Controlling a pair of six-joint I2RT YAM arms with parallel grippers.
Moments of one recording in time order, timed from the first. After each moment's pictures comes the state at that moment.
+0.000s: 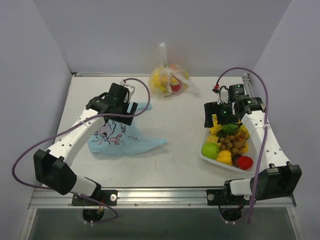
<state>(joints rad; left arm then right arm) -0.46 1.41 1.36 -0.90 -0.24 -0.06 0.11 1.32 1.28 -1.04 -0.21 -0.11</state>
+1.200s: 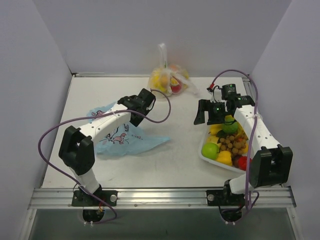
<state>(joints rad) -0.66 1.73 1.46 -0.87 -0.54 0.10 0.13 1.46 1.23 -0.86 -0.44 0.06</state>
